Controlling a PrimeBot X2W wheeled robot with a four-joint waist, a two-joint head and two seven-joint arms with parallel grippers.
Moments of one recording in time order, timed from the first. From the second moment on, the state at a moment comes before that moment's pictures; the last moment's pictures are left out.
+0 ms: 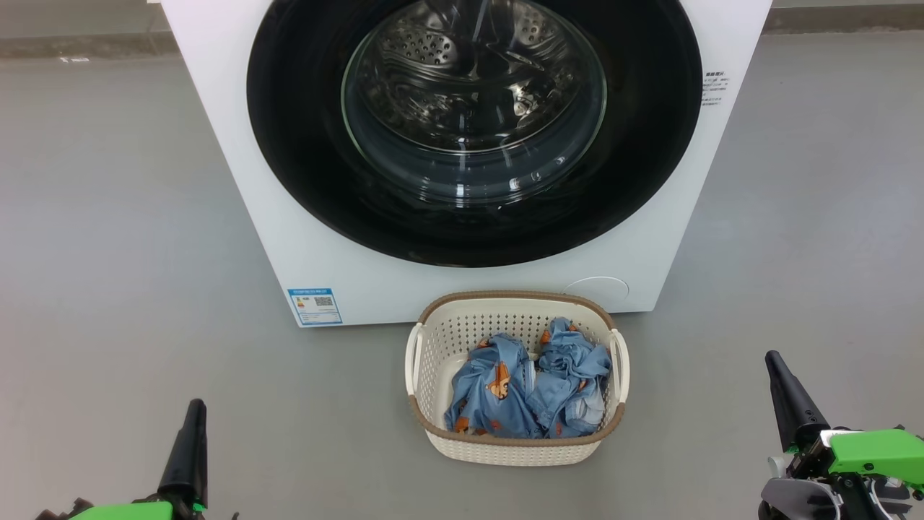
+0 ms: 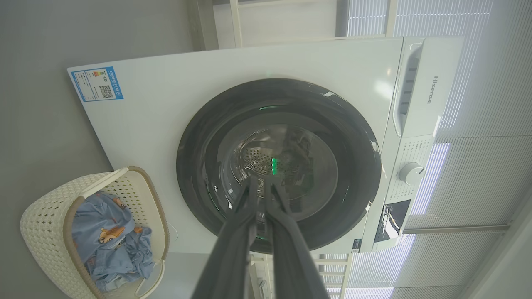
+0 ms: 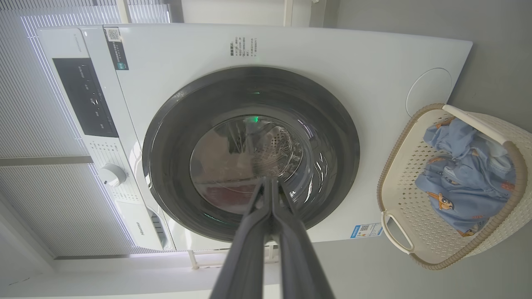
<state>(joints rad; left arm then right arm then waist) -0.07 0.04 0.08 0.26 -1.62 -0.12 0.11 -0.06 -0.04 -0.13 0.27 1.62 0.12 0.11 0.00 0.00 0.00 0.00</state>
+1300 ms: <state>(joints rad) -0.07 0.04 0.08 0.26 -1.62 -0.12 0.11 -0.06 -0.04 -0.13 0.27 1.62 0.12 0.11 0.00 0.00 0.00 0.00</state>
